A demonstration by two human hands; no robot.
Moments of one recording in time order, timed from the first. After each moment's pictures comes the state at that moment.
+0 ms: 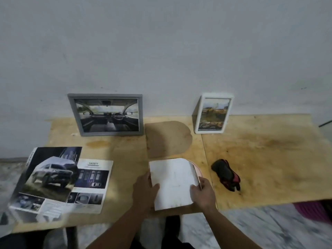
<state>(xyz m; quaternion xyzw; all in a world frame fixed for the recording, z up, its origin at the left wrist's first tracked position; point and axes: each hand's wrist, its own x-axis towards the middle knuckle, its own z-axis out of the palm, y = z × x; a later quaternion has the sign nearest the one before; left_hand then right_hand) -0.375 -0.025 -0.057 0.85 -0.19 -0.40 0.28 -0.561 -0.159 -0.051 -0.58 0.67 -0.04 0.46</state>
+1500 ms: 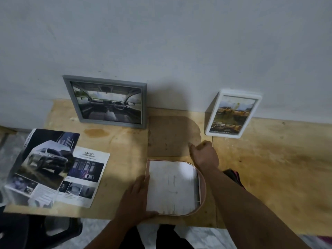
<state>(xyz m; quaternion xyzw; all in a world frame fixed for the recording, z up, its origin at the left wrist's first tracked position) -0.380 0.001 -0.109 0.85 -0.42 -0.31 0.06 -0.453 -0.313 -0.070 -0.71 0.61 0.03 0.34</state>
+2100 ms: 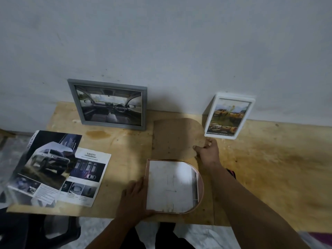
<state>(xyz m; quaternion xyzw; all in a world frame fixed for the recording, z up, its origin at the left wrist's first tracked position) -0.385 0.002 -0.094 0.85 -0.41 -0.33 0.01 -0.466 -0.322 -0.043 -0.53 0.60 -0.12 0.59</state>
